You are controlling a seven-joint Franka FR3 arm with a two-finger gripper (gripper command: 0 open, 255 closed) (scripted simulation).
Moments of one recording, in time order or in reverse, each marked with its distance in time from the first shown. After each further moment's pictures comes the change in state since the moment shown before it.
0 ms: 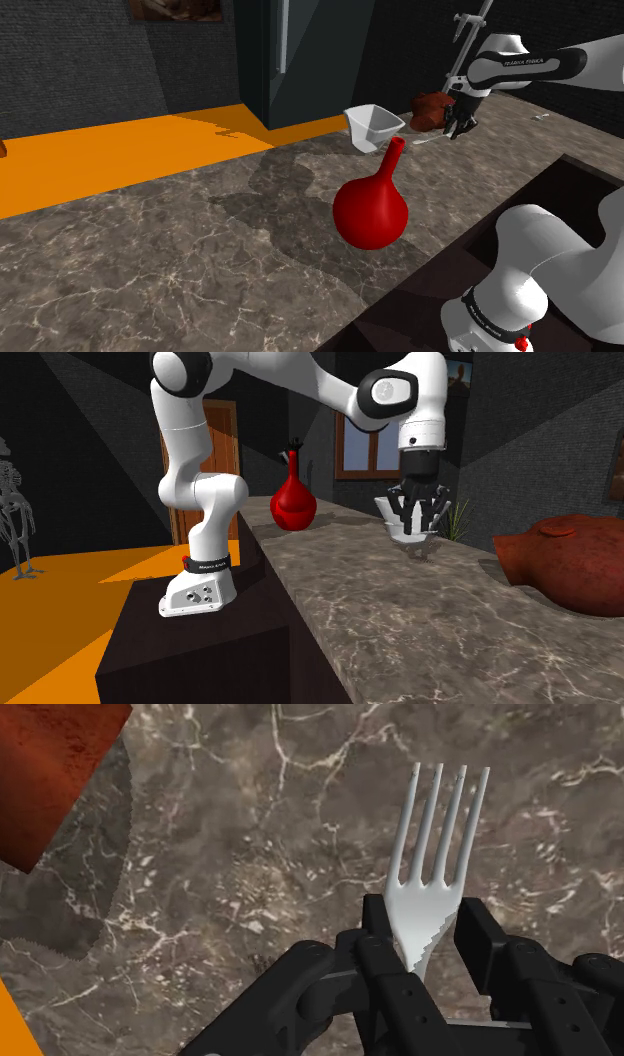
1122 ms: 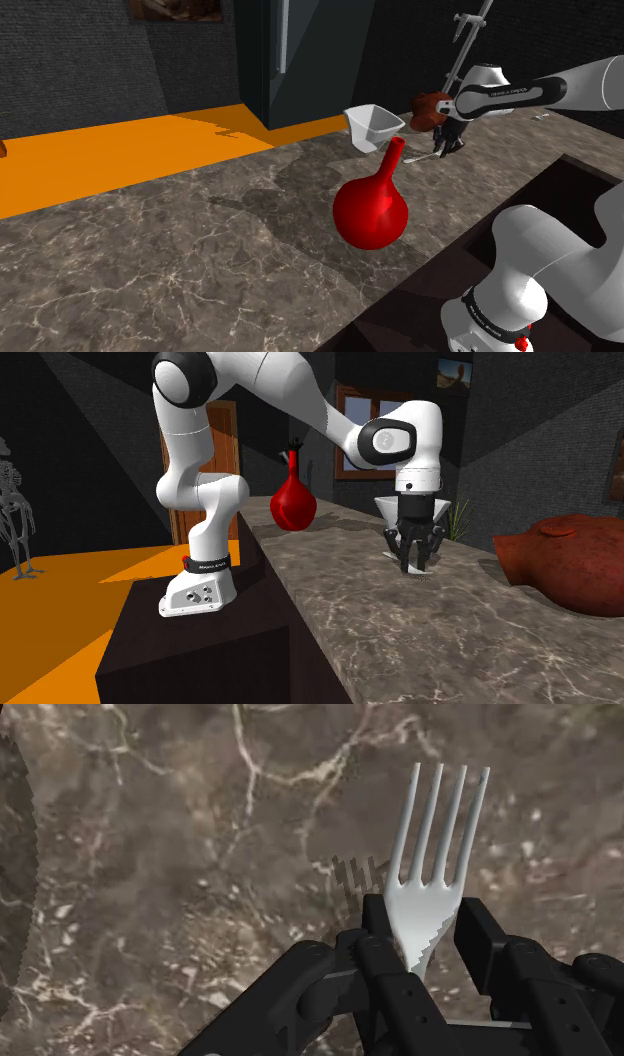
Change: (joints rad) arm 0.146 -0.092 -0.187 -0.099 -0.135 0.164 0.088
